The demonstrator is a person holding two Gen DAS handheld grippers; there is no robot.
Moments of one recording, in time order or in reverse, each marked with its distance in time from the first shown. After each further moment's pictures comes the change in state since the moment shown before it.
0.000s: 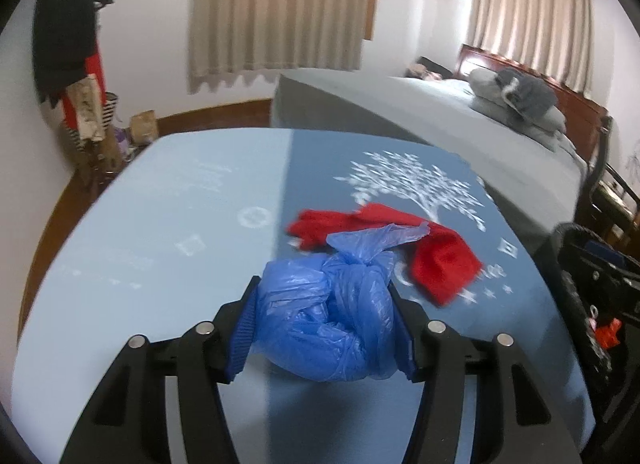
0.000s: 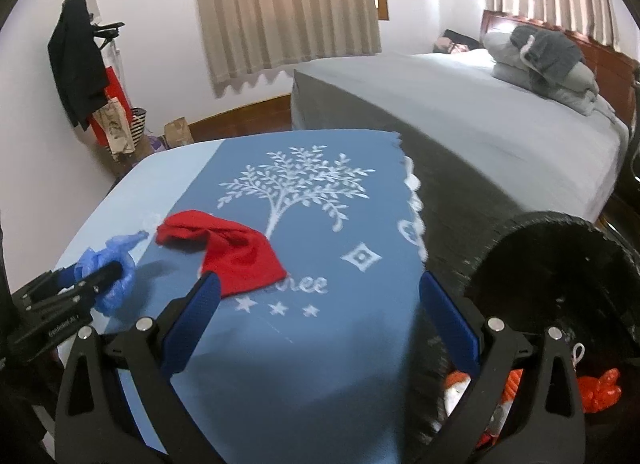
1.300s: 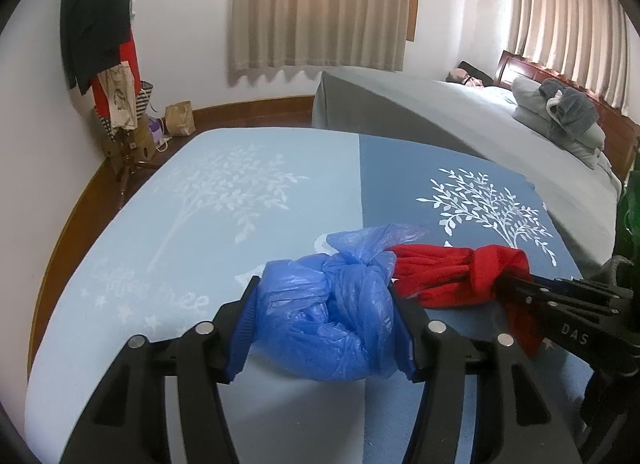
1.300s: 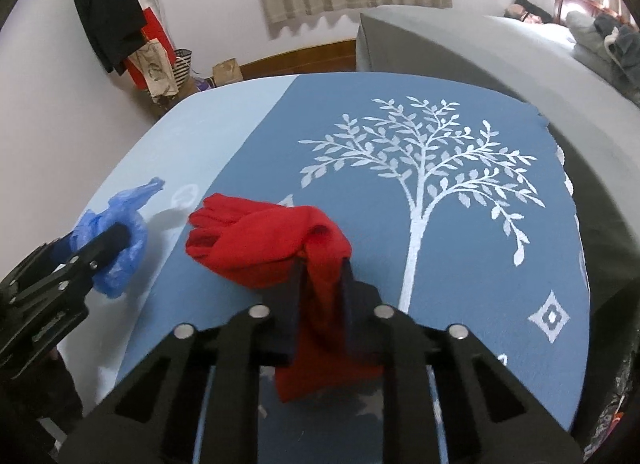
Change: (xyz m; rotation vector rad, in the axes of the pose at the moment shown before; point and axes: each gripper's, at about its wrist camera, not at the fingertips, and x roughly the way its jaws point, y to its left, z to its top) left arm 0.039 0.047 0.021 -0.061 0.008 0.110; right arm 0.107 0.080 0.024 -0.096 0.206 0.180
